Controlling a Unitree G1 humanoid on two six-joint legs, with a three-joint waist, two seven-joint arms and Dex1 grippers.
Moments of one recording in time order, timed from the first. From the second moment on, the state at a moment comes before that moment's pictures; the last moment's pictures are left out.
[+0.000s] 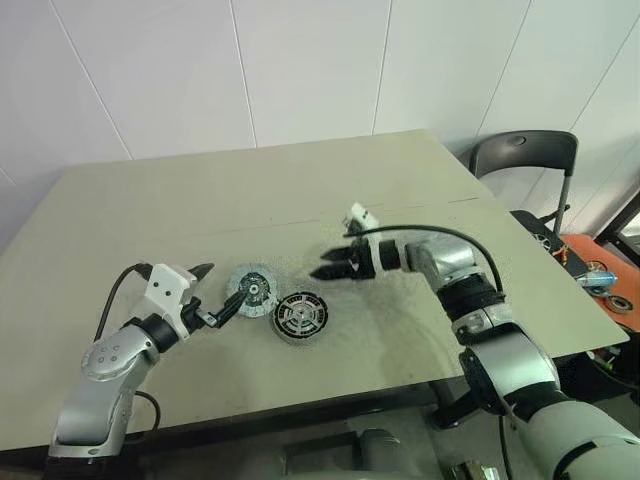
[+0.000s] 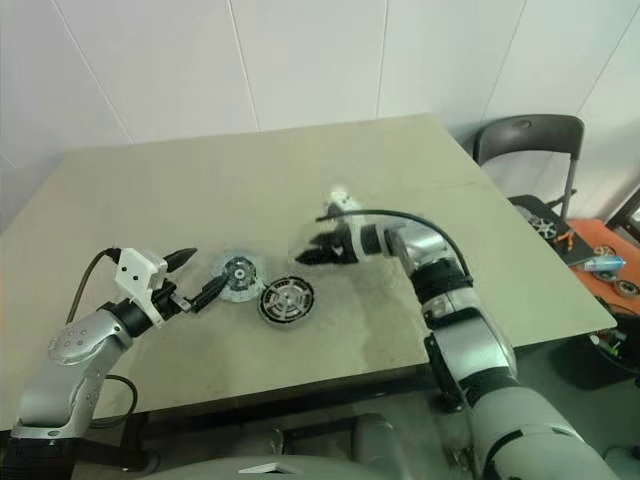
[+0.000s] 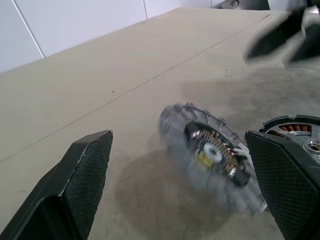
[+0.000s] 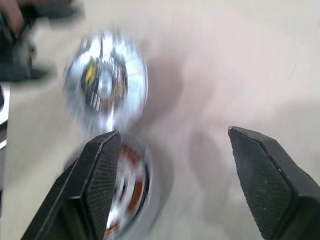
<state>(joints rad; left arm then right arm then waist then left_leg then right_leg) 0.08 0.51 0.16 -0.30 -0.35 0.26 -0.61 -0.92 -0.27 0.17 0.65 0.21 0.61 1.13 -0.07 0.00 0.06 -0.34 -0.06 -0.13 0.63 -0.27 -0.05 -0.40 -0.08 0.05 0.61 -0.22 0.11</state>
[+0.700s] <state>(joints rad) 0.07 0.52 0.17 -0.31 -0.35 0.29 -0.61 -0.75 -0.23 0.39 0.51 0.07 0.40 1.13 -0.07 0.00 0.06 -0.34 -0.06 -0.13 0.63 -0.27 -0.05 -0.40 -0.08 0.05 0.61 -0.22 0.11</state>
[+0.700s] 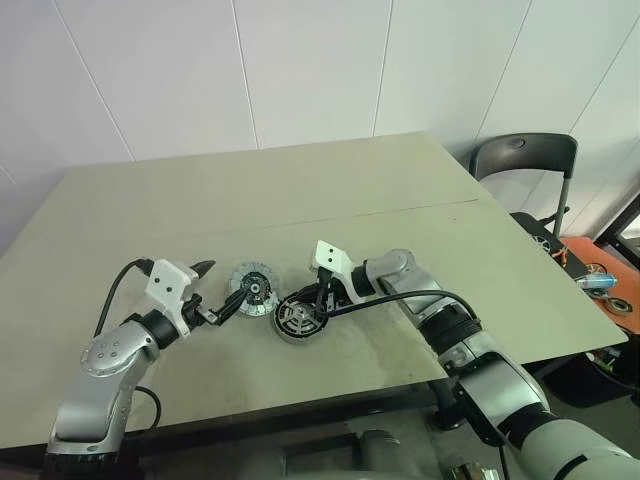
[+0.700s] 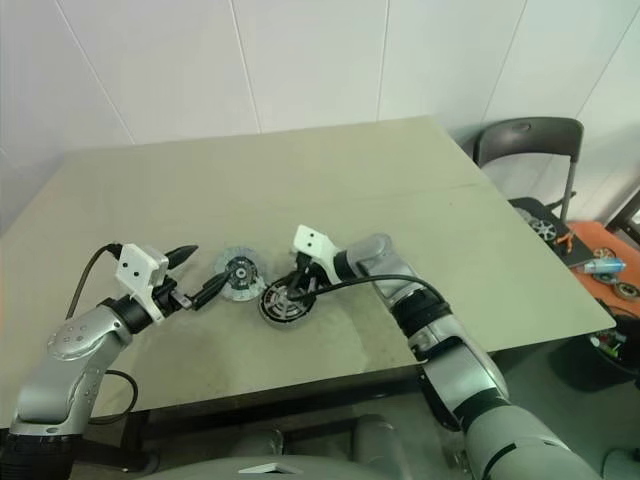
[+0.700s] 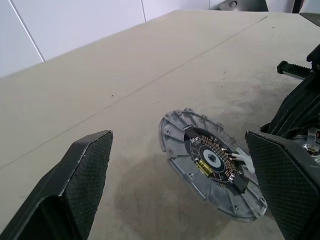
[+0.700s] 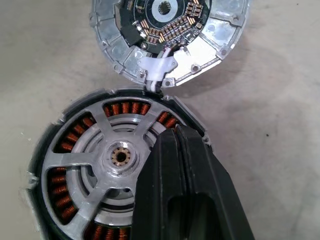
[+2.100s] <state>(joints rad) 0.10 0.52 0.17 -0.26 -0.33 0.21 -0.65 -0.80 -0.36 0.53 0.47 -0.10 0.16 1.32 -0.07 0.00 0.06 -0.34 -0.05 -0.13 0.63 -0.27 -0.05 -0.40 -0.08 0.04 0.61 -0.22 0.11</state>
